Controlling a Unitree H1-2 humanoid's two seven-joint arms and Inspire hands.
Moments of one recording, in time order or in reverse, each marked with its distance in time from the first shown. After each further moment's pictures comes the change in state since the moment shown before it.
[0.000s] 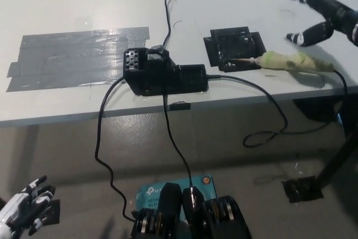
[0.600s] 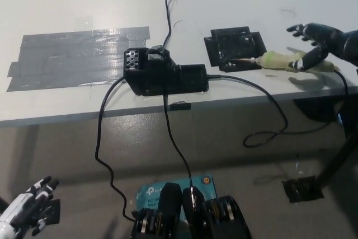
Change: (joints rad) left_arm 0.000 0.010 -0.030 -0.012 -0.001 0.000 0.002; right_arm 0.001 0.057 -0.008 0.212 -0.020 0.027 0.049
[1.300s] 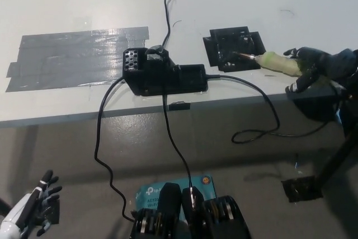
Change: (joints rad) left_arm -0.001 0.013 -0.045 -0.019 0.006 0.000 0.000; right_arm 0.036 0.054 0.048 0.076 -0.089 -0.040 -0.050
